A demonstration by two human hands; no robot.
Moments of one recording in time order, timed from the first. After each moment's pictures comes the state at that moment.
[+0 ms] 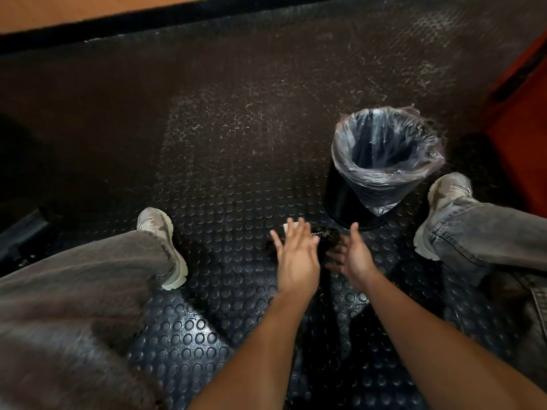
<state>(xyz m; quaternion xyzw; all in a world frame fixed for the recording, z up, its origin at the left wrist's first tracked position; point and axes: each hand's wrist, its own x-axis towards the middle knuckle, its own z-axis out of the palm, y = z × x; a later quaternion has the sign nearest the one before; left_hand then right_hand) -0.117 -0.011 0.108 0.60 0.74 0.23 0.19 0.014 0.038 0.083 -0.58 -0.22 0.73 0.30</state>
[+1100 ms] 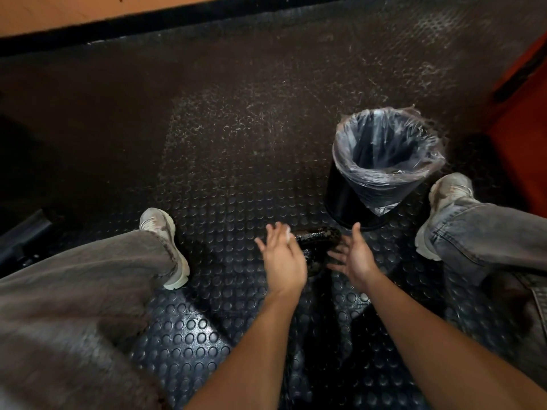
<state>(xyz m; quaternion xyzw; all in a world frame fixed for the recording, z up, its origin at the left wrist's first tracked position) -0.135 -0.016 0.128 0.45 0.79 0.33 0.24 0.013 0.038 0.087 -0.58 -0.21 0.73 0.30</state>
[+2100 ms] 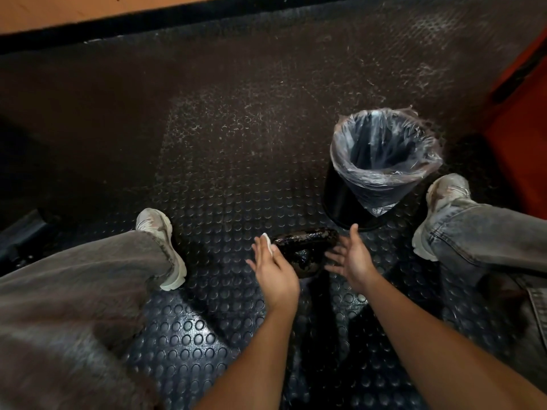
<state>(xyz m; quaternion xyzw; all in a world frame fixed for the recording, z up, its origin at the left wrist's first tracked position) -0.132 -0.037 0.102 0.31 0.80 0.44 0.25 0.014 0.036 0.092 -0.58 -0.21 0.72 0.30</state>
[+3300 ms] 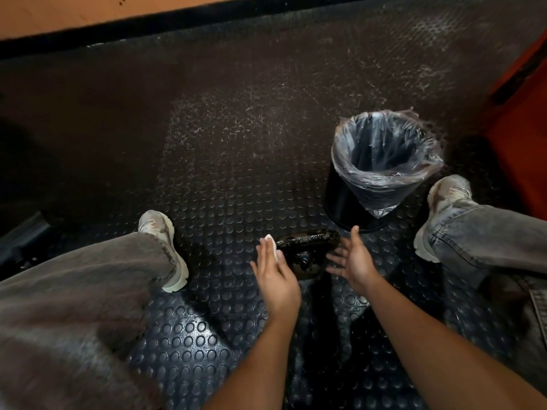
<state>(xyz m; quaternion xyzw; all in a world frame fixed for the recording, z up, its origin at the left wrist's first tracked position) -0.132 -0.049 0.095 0.37 0.79 0.43 0.23 0.014 0.035 0.093 -0.58 -0.22 0.72 0.30</state>
